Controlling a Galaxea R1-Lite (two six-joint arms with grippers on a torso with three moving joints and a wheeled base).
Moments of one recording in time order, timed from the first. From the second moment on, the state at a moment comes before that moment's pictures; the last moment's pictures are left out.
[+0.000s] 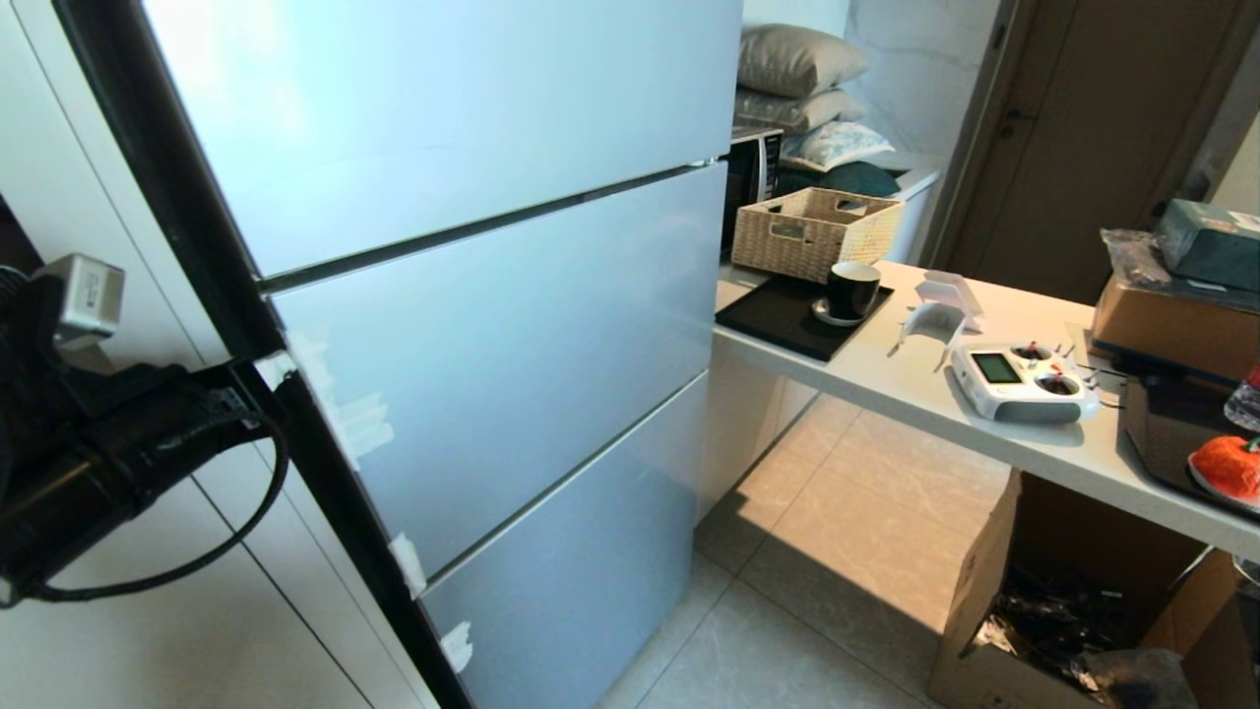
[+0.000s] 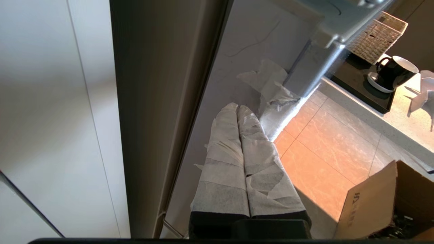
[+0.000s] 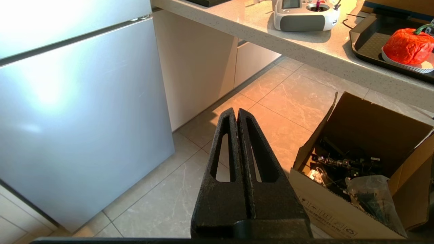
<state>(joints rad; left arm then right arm) -0.07 1.40 -0.56 -0.80 0.03 -0.20 0.00 0.00 0.00 0.00 0.00 -0.01</state>
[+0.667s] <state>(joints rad) -0.10 1.40 -0.55 -0.80 0.01 -0.20 0.00 0.00 0.00 0.00 0.00 -0.01</state>
